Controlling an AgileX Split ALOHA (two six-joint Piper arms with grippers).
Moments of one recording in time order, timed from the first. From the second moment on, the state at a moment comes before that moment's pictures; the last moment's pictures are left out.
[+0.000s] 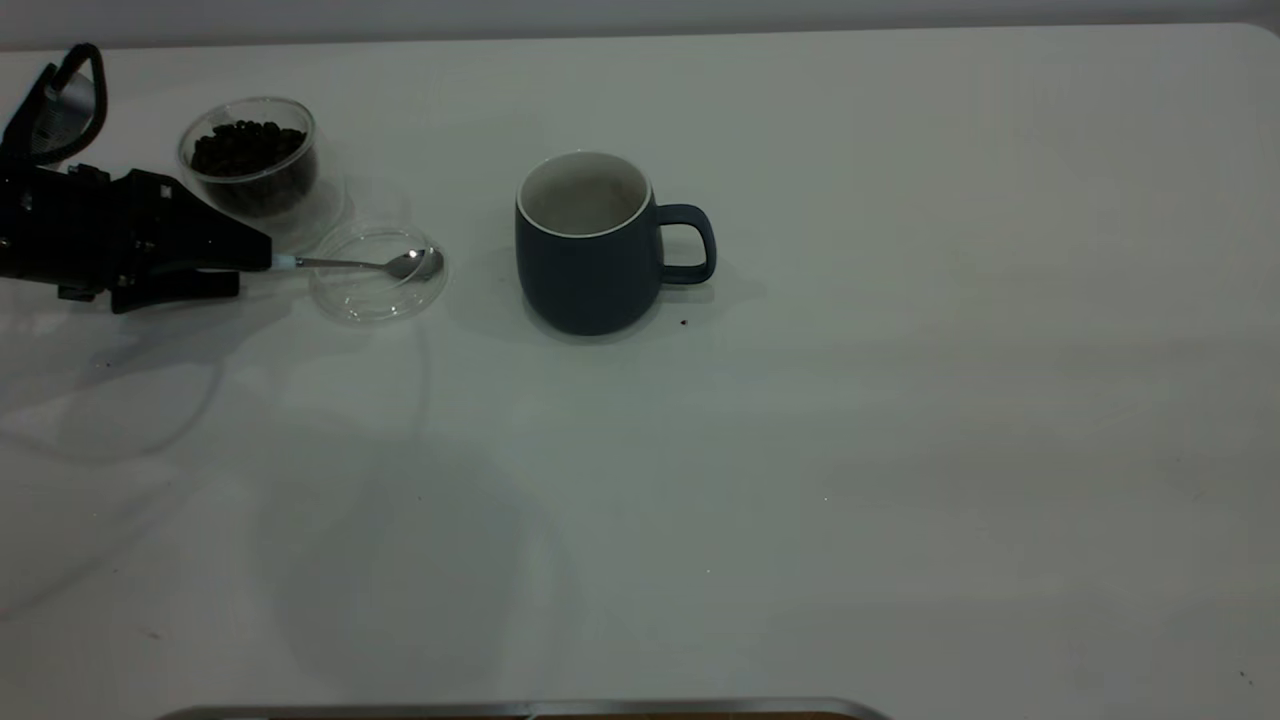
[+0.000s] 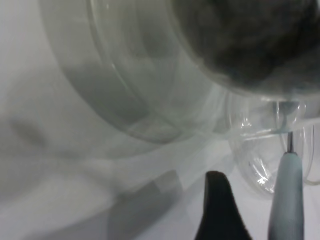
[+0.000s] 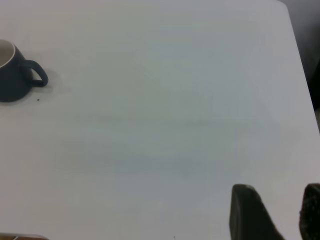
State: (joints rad) left arm 0.31 2.51 -1.23 -1.50 0.75 1.68; right arm 0.08 0.00 -0.48 -0.01 1.12 0.03
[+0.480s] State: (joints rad) left arm 0.31 2.51 -1.23 -1.50 0.75 1.68; right arm 0.08 0.00 -0.48 -0.01 1.12 0.03
